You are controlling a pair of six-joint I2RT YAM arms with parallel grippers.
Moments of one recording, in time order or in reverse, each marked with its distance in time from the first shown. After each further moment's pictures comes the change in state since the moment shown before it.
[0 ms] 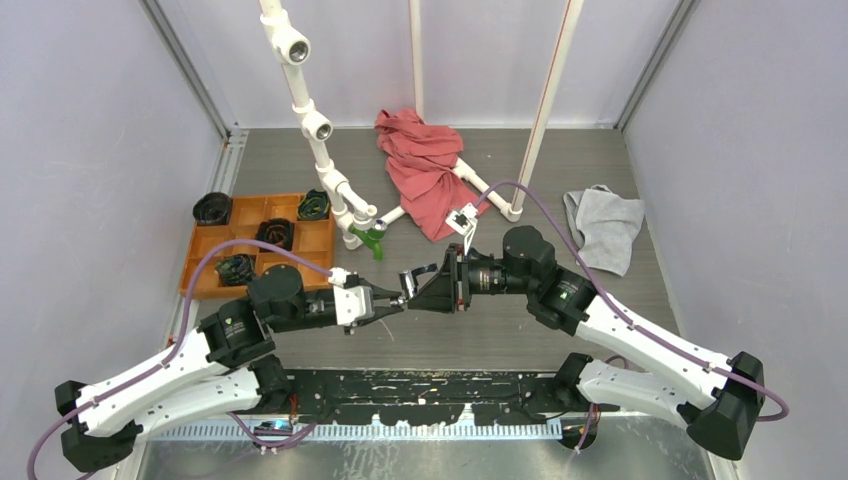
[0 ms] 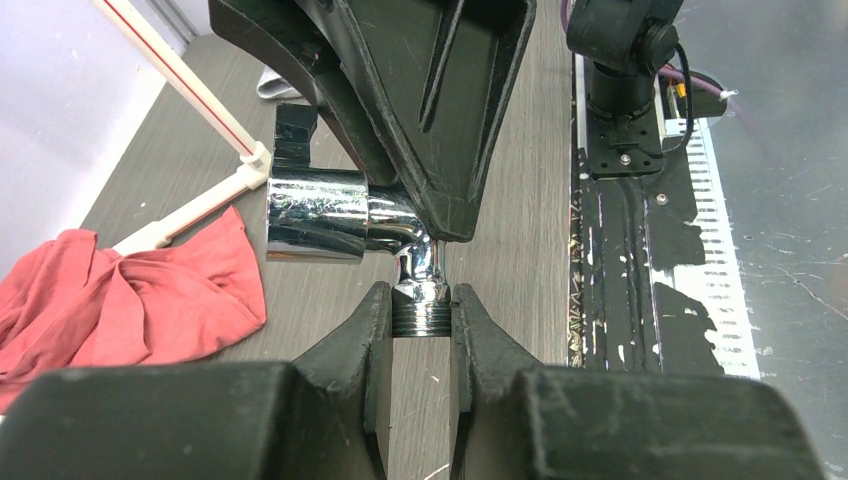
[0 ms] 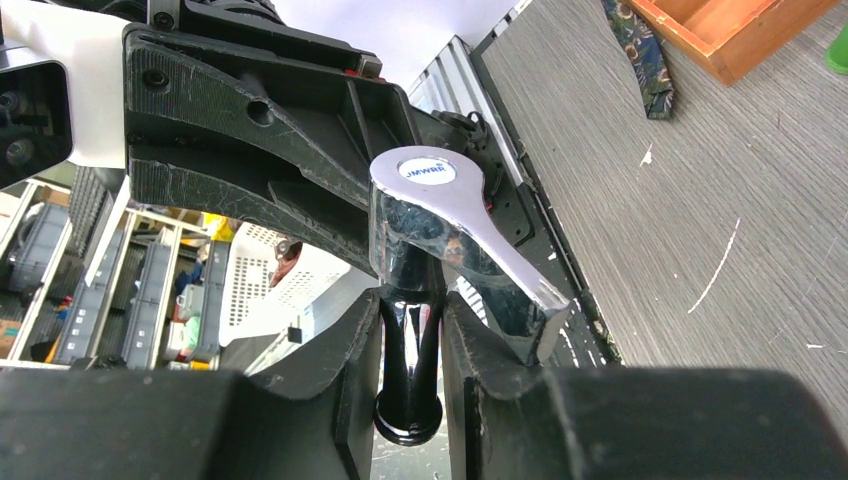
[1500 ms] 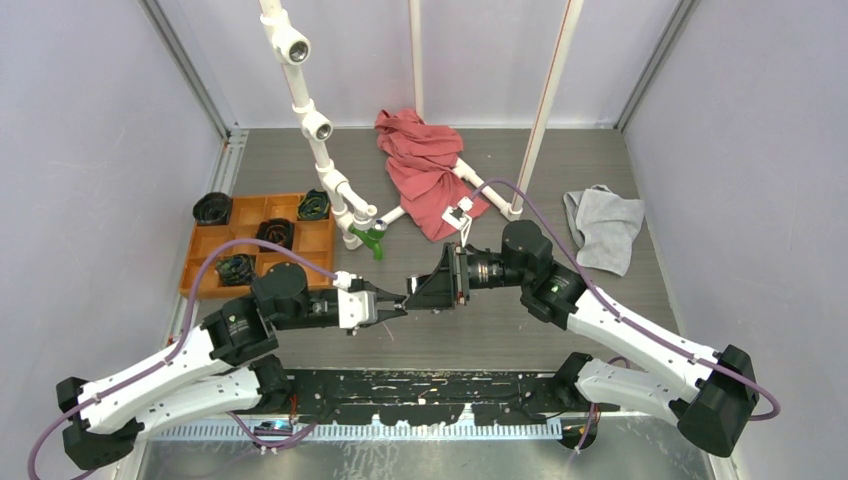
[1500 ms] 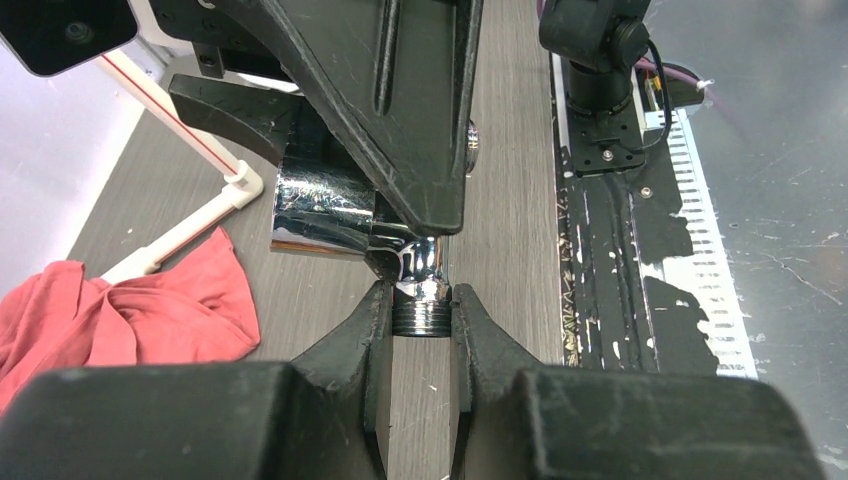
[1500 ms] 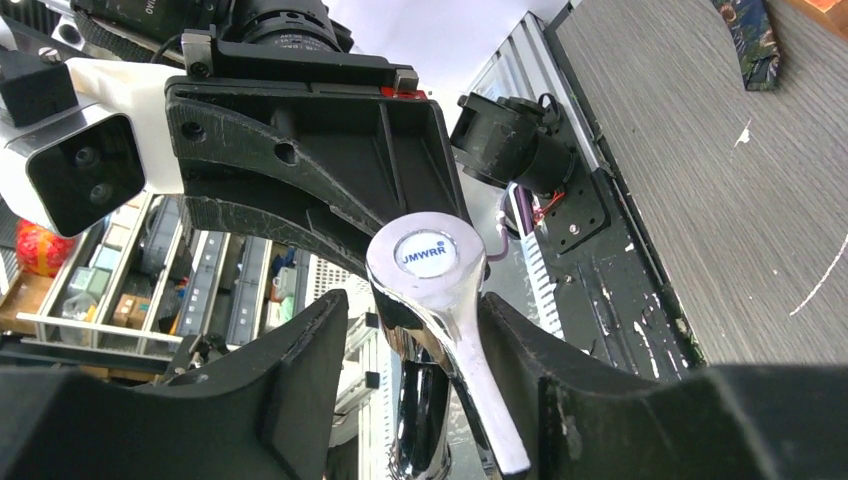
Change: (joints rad) left arm -0.001 0.019 0.011 0.000 0.056 0.036; right arm -0.063 0.057 -0.026 0.151 -0.170 0.183
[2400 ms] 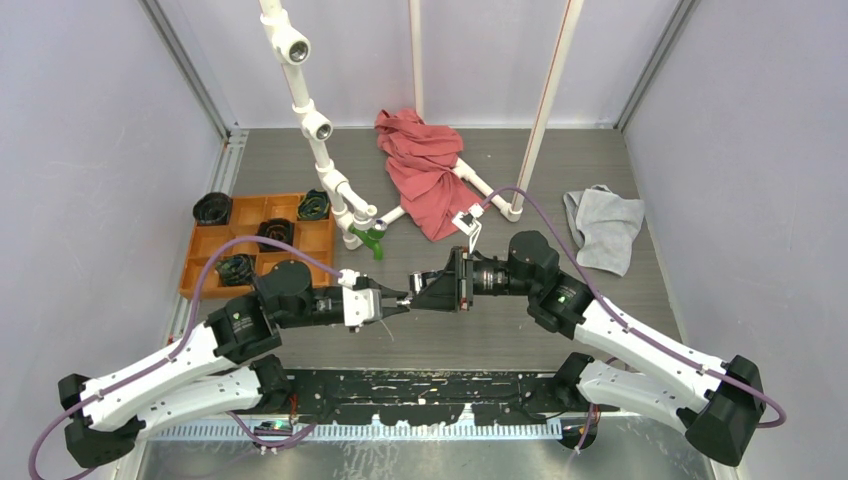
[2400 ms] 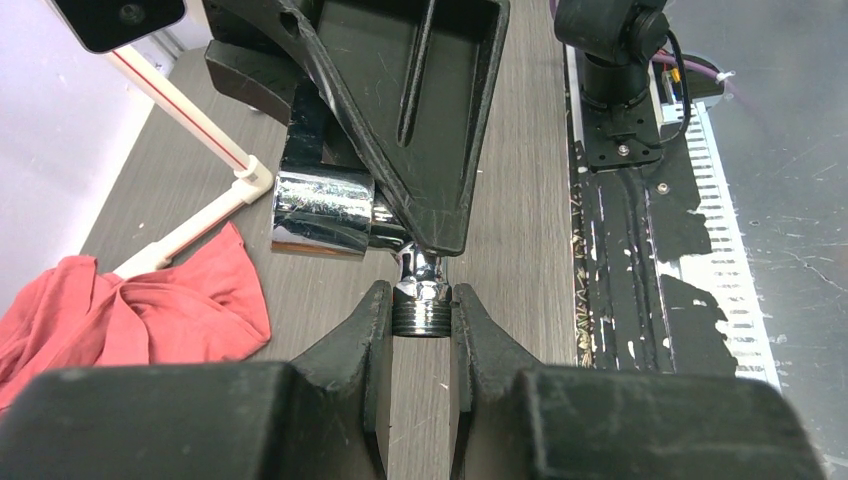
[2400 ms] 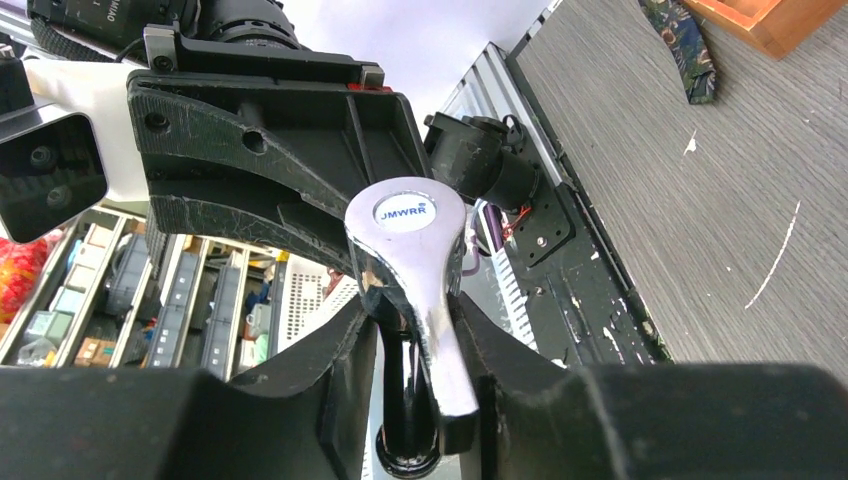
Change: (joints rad) left arm 0.001 0.035 0.013 0.006 -0.019 0.020; right arm 0.016 -0.075 -0.068 -0.007 0.113 -0.016
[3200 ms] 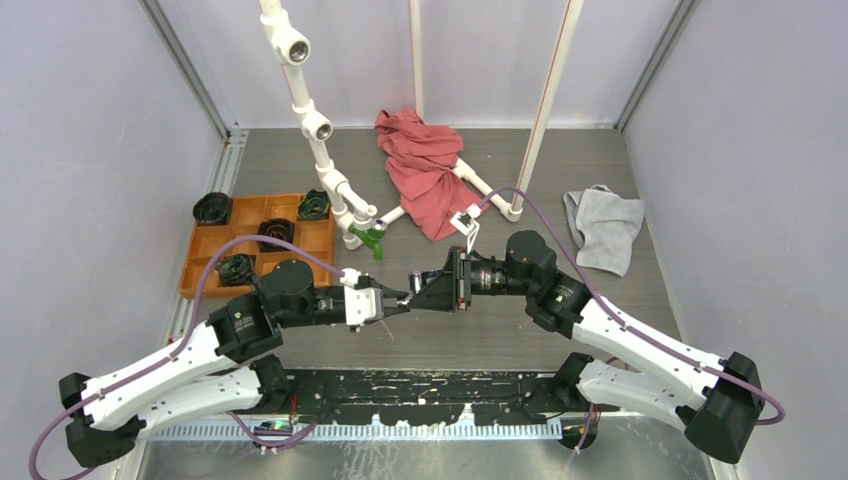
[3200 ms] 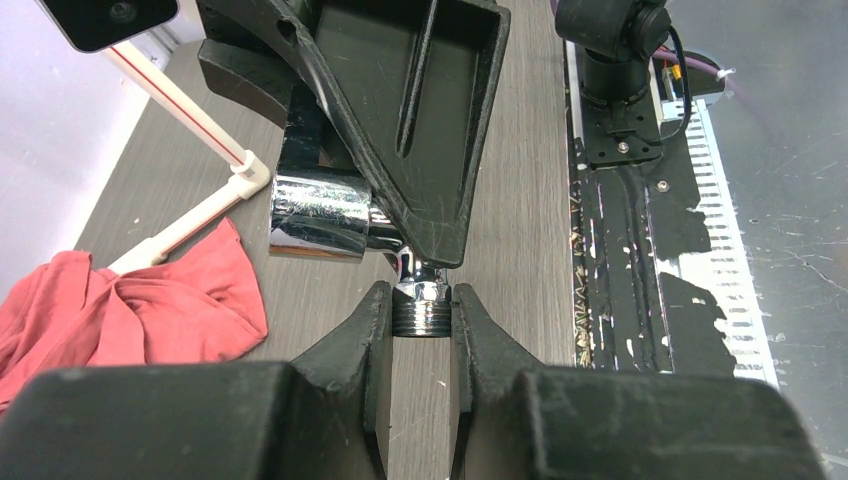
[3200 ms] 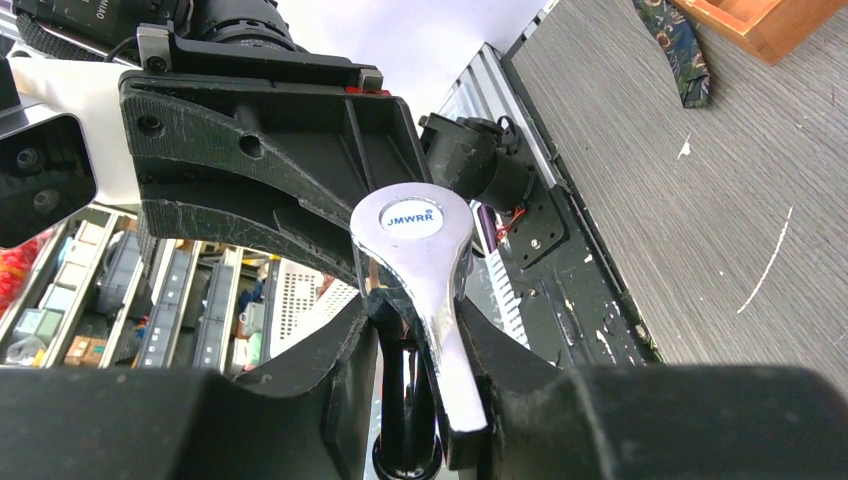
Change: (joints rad) left arm 0.000 0.009 0.000 0.000 0.000 -0.005; right arm 0.011 0.016 0.000 0.012 0.012 -0.013
